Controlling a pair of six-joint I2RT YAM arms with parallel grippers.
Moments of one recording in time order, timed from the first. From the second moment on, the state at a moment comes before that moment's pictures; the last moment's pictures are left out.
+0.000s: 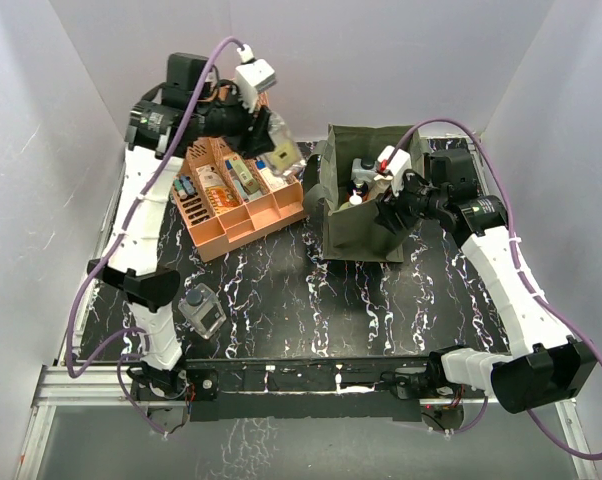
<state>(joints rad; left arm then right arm) -0.35 1.88 2.56 -1.25 0.49 0.36 0.21 1.20 1.29 -0.74 -0.50 -0.52</state>
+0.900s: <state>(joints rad) -0.66 1.91 2.41 -0.75 0.65 0.06 0.22 1.05 1.14 -0.80 -0.52 -0.49</state>
